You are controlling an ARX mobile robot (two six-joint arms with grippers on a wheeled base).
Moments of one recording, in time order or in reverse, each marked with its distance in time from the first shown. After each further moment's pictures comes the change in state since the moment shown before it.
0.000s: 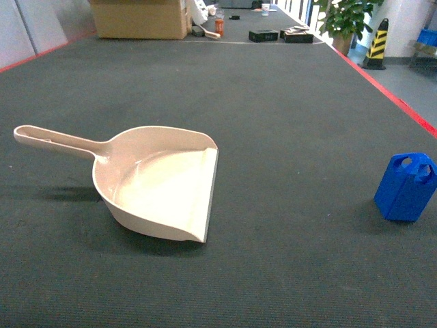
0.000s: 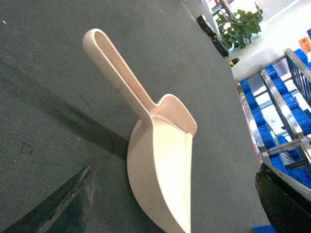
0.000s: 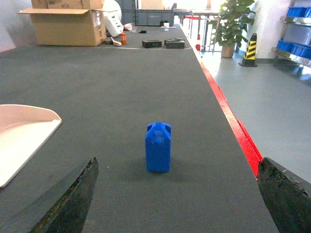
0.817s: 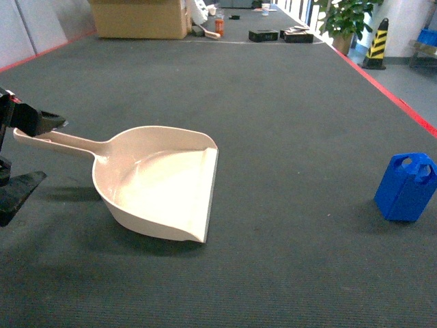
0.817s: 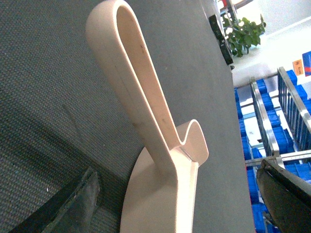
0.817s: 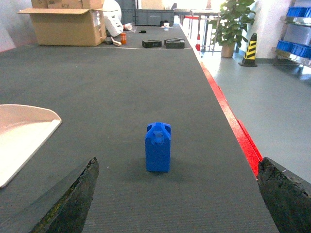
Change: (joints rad) left arm -0.039 0.536 0.343 0.158 -0.011 -0.229; right arm 0.000 0.000 0.000 0.000 0.000 0.000
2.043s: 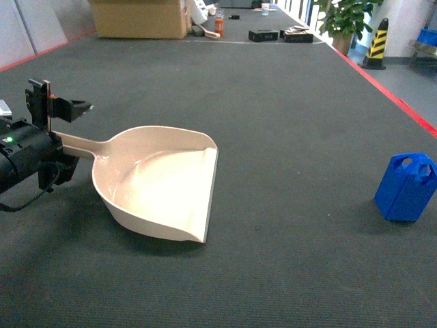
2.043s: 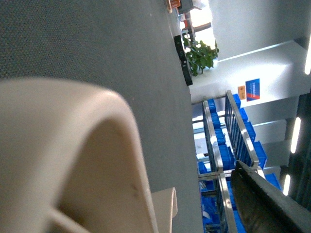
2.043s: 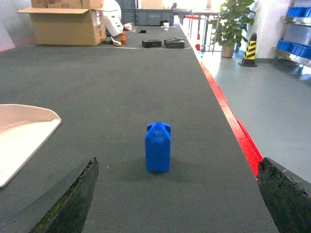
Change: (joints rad) left arm -0.002 0.388 0.374 0.237 0.037 -0.225; right arm 0.000 0.000 0.000 0.000 0.000 0.000
